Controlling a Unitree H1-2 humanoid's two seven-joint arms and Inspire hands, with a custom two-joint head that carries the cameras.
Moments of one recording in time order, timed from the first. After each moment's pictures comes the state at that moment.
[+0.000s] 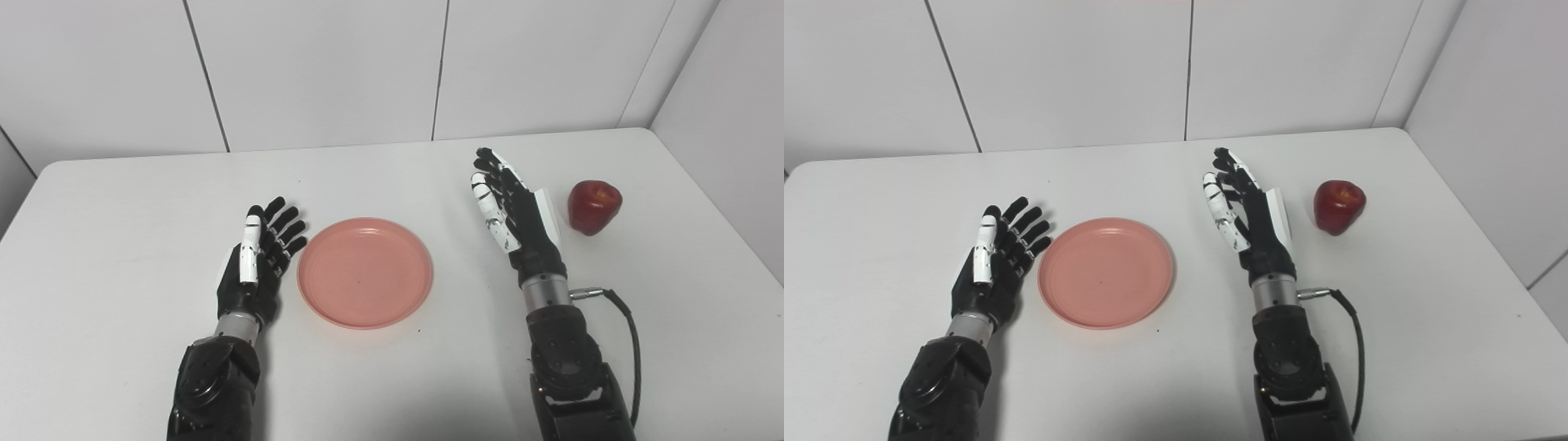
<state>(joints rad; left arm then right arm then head) -0.21 -0.09 0.05 0.00 -0.24 0.33 -0.05 -0.16 -0.04 0.04 -0.33 -0.42 0.29 -0.06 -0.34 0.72</state>
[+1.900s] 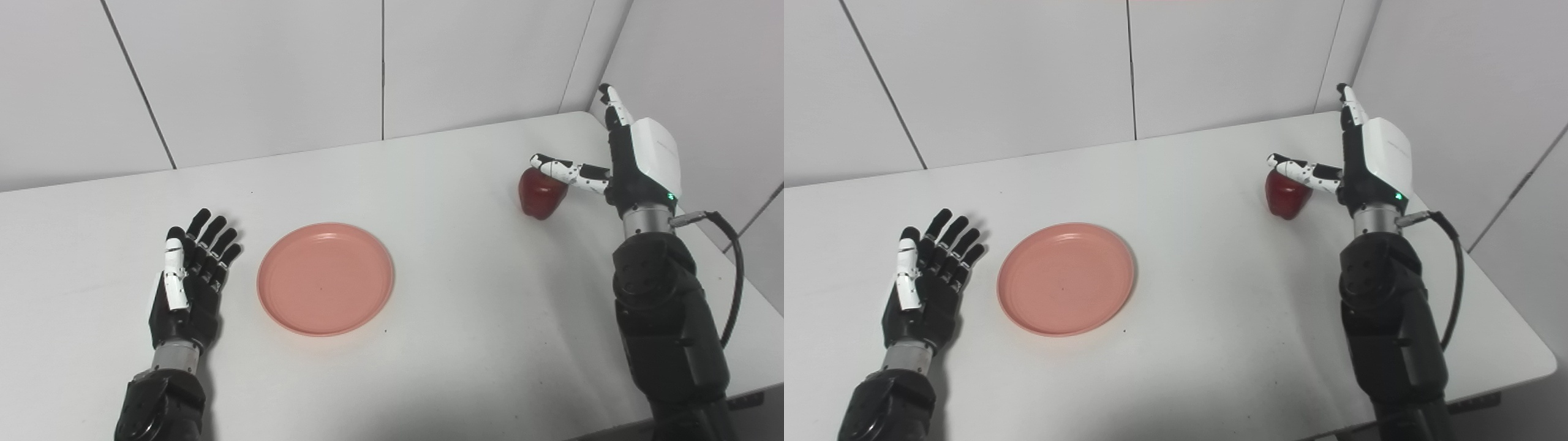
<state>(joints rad) -0.21 -0.04 0.10 0.08 -0.33 0.20 -0.11 -0.20 -0.35 -0.19 -0.29 -0.72 0.47 0.06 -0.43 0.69</state>
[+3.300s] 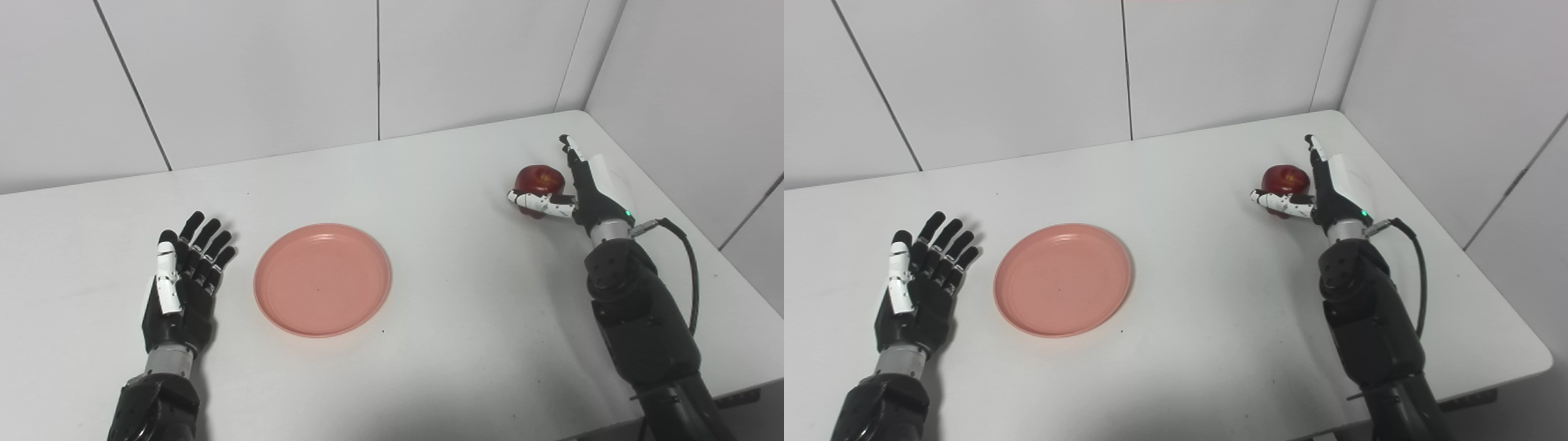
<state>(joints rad) -0.20 -0.04 0.10 0.07 -0.33 0.22 -0.12 -0.25 -0.39 -0.10 -0.02 -0.61 0.47 0.03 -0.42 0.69</state>
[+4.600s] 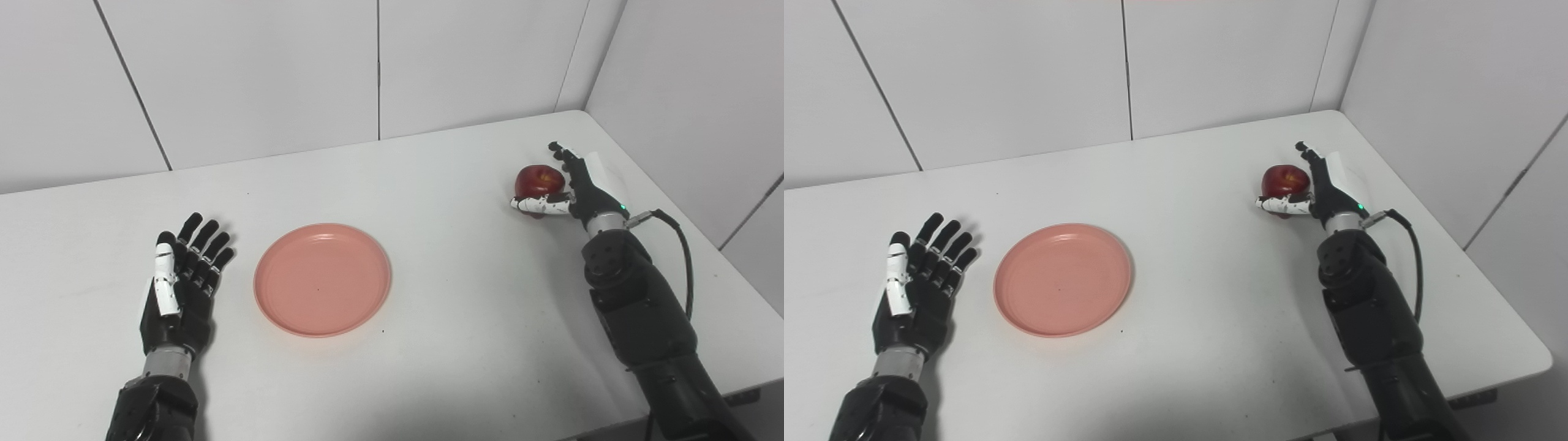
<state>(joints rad) -0.20 -0.04 0.10 0.05 -0.33 0.23 -0.12 -0.29 -0.44 -0.06 0.07 -0.54 0.46 -0.01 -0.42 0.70</state>
